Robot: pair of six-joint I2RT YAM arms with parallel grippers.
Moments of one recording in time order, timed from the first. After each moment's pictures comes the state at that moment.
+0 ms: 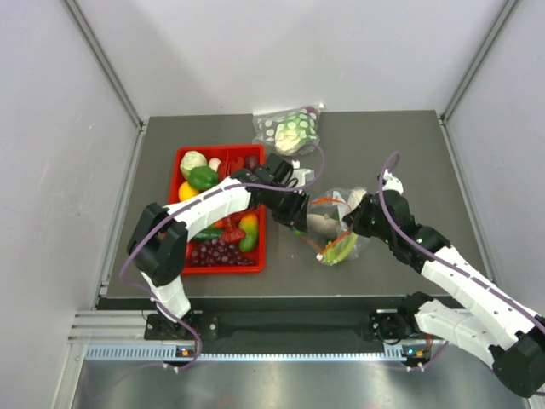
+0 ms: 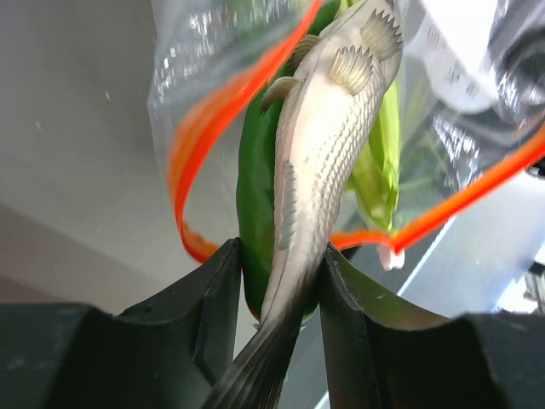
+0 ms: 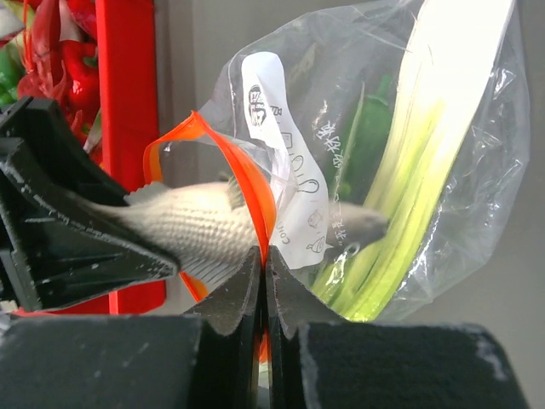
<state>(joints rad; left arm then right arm) -0.71 1.76 1.35 -0.56 0.53 -0.29 0.58 0.87 0.69 -0.41 0.15 0.76</state>
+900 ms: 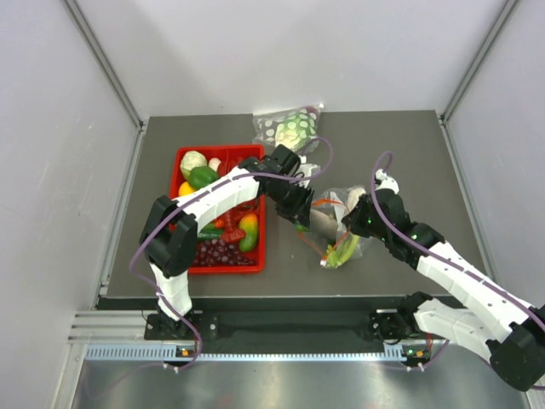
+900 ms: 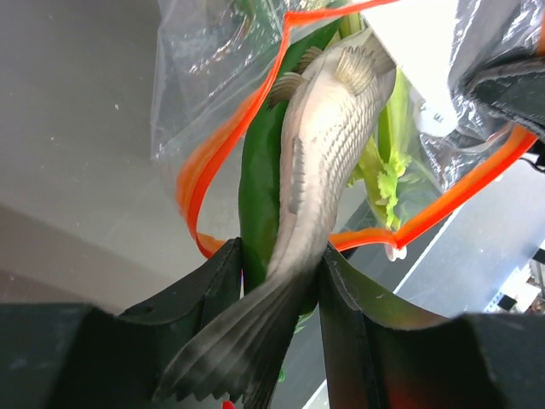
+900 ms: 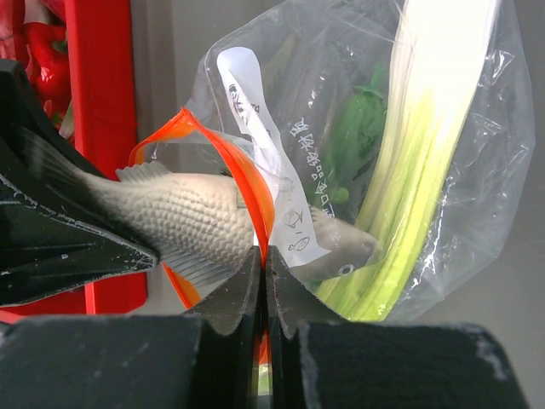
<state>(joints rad) -0.71 1.86 1.52 -0.73 0.53 -0.23 0.58 0.93 0.69 -0.40 0.15 0.73</state>
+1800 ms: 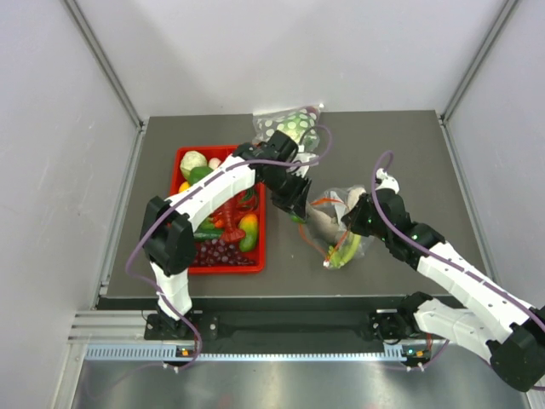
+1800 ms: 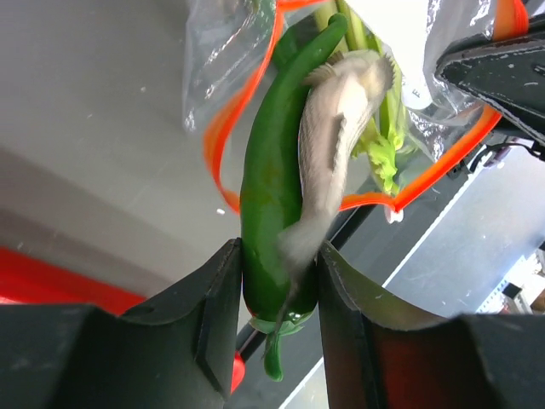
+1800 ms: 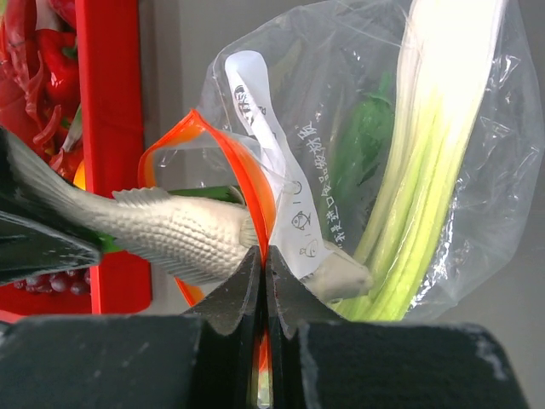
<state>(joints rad) -0.69 1.87 1.68 -0.92 0.51 -0.17 0.58 0.92 0.69 -0.39 0.15 0.73</state>
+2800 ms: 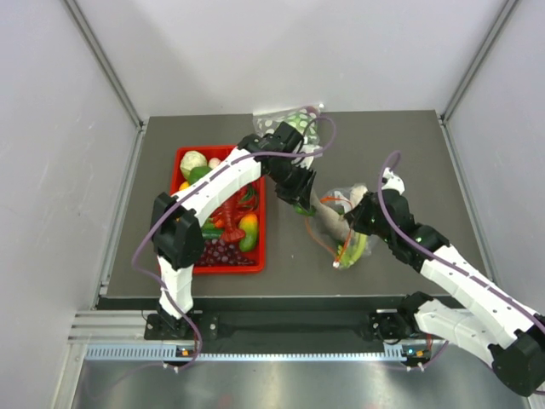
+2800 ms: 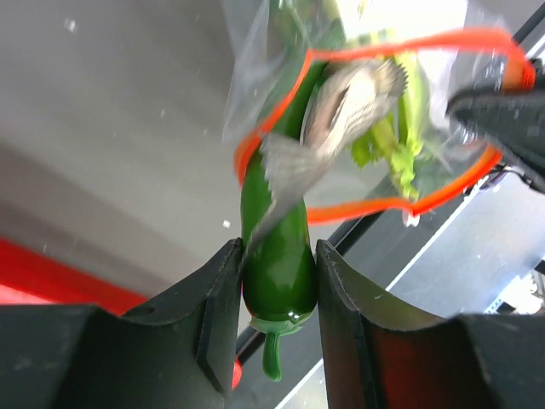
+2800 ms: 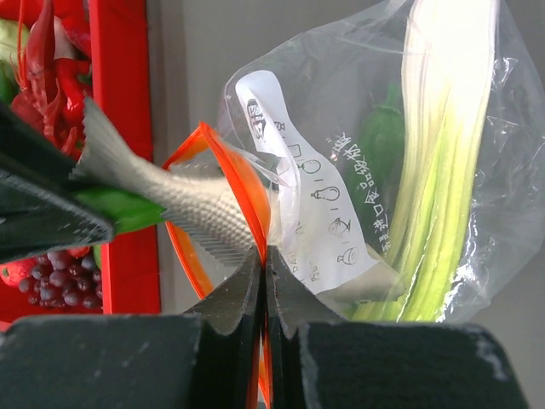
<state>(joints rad) -0.69 1.97 1.87 -1.00 0.46 -0.20 0.58 0.88 0.69 -0.39 0.18 0.75</state>
